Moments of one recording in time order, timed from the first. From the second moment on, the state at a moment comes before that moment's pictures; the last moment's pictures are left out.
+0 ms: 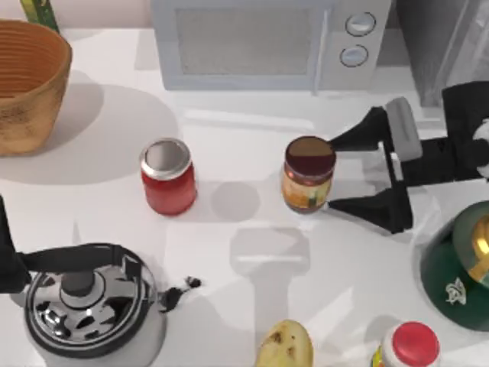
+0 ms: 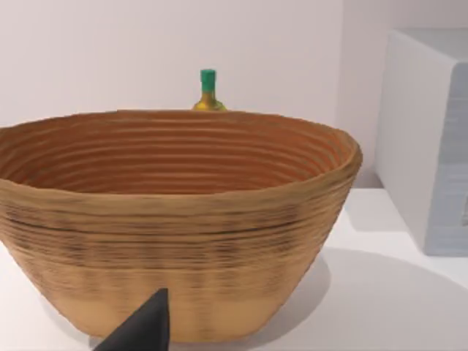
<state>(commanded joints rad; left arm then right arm) 0.00 0.00 0.00 0.00 0.00 0.00 0.11 2.29 1.19 0.12 -1.33 -0.96</state>
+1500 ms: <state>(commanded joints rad) 0.00 0.00 0.00 0.00 0.00 0.00 0.25 2.37 1.17 0.58 -1.23 -0.59</state>
